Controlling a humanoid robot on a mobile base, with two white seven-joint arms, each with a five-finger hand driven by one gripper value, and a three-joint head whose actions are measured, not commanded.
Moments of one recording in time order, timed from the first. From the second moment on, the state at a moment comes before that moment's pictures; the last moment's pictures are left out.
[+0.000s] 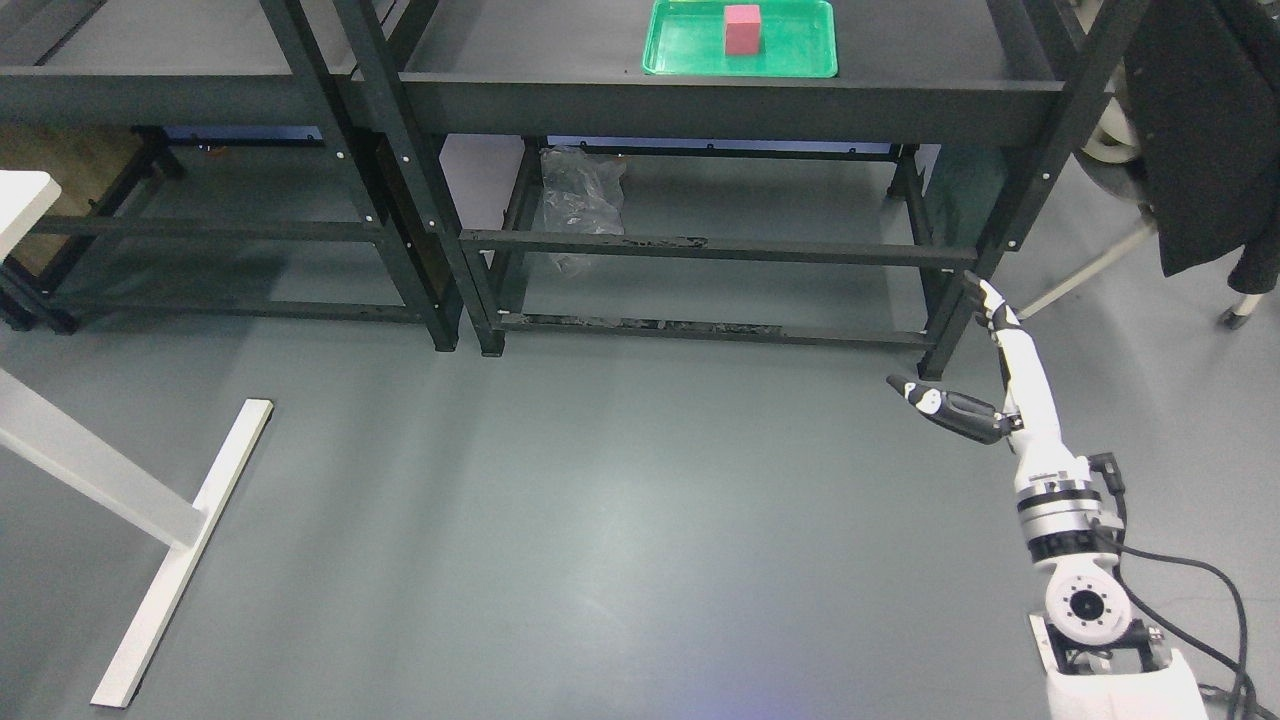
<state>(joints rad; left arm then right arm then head) 0.00 0.00 -0.08 0.00 0.13 0.01 0.18 0.01 -0.08 -0.05 -1.59 0.42 -0.19 0.03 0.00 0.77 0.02</state>
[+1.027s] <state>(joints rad) 0.00 0.00 -0.08 0.00 0.13 0.01 0.18 0.05 -0.05 0.01 -1.62 0.92 -0.24 -0.28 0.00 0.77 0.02</state>
